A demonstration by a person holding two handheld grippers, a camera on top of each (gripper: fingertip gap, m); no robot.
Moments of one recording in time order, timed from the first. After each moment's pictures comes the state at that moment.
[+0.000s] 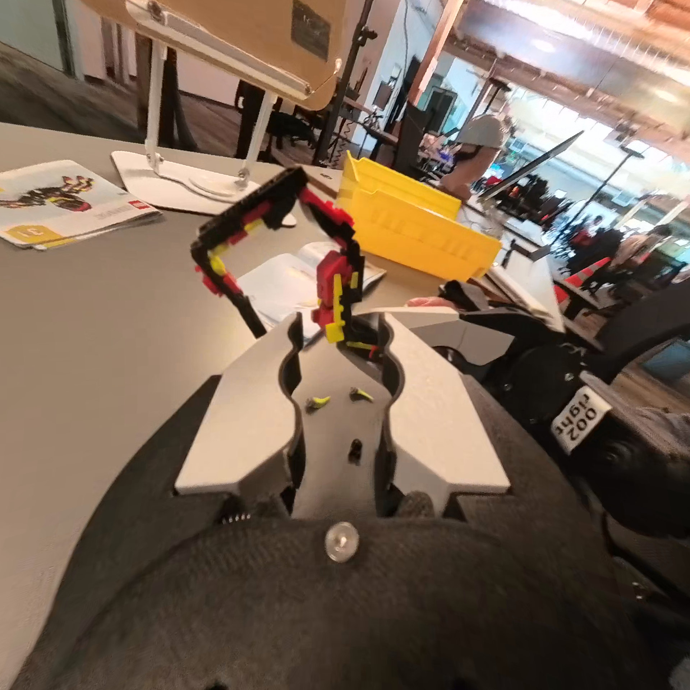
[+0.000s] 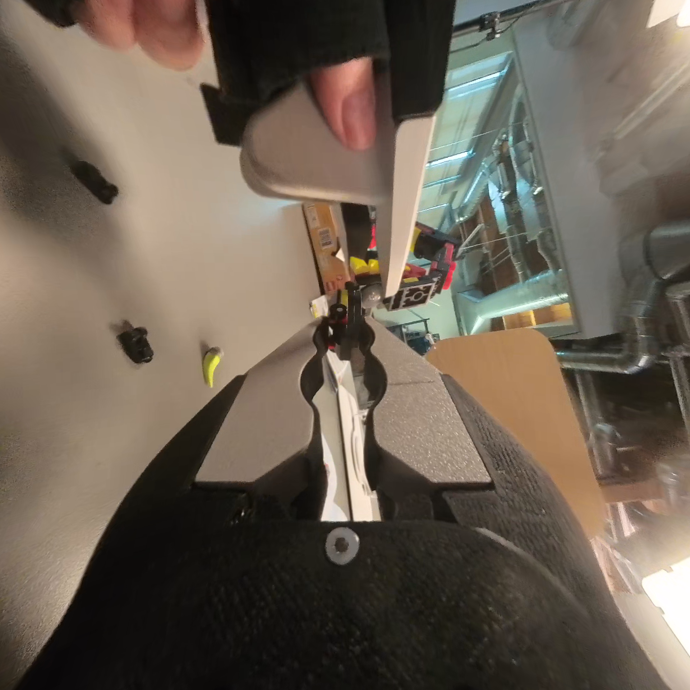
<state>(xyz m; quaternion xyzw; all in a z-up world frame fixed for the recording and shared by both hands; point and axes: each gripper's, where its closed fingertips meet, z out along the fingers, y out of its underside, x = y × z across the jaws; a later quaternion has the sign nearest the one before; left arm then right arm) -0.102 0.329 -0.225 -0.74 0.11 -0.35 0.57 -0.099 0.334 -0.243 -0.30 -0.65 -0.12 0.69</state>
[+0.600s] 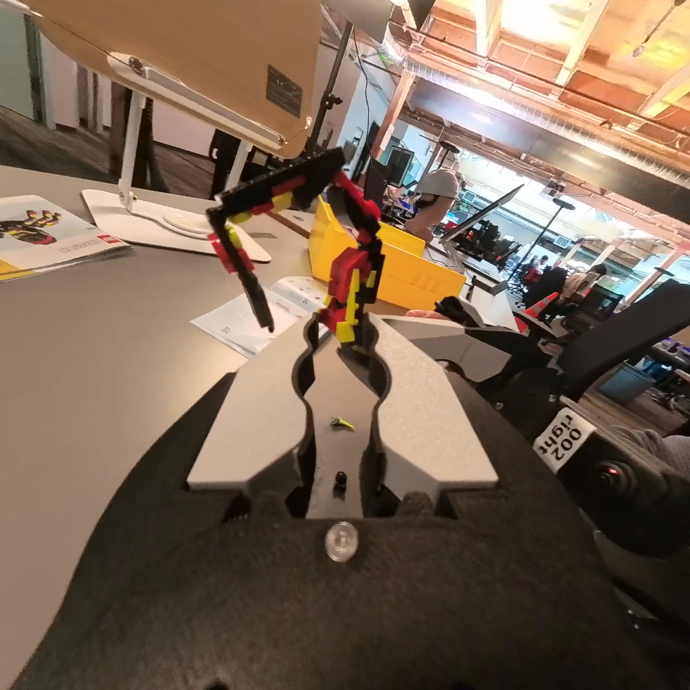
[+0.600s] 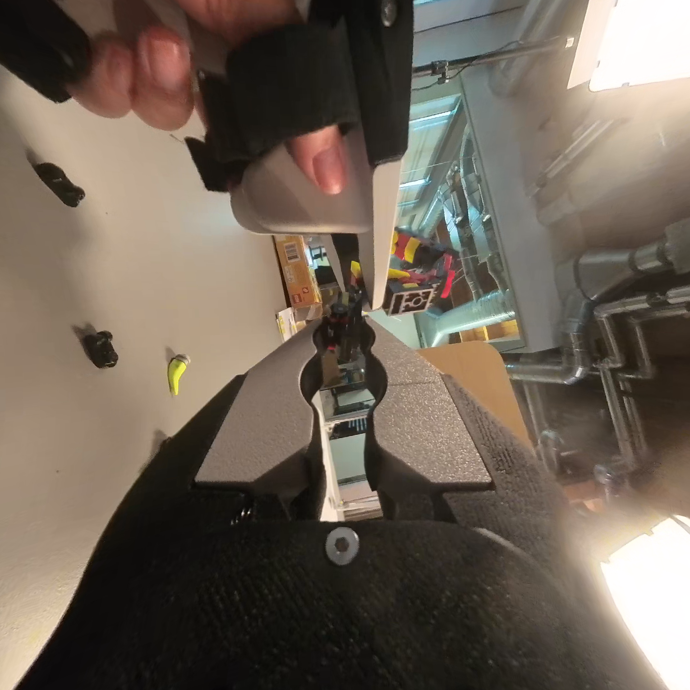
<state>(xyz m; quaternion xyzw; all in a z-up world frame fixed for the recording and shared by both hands) -0.094 0.331 -0.211 -0.69 0.11 -0.39 0.61 -0.097 0.328 -0.225 -0.26 -0.62 -0.15 0.73</state>
